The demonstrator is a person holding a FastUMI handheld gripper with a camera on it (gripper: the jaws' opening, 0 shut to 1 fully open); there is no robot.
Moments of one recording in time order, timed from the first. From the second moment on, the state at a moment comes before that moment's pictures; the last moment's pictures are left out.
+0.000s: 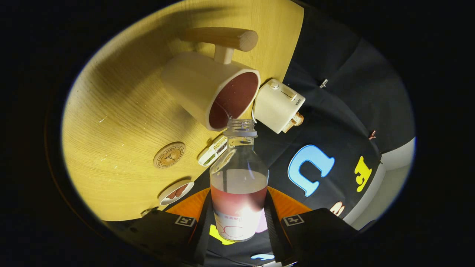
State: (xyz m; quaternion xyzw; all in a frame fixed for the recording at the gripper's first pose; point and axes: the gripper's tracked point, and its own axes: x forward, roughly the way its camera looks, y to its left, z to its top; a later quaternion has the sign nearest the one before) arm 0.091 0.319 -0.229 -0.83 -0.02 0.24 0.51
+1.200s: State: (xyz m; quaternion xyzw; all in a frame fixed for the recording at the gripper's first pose) arm 0.080 0.322 -0.220 -0.79 -0.02 0.23 0.57
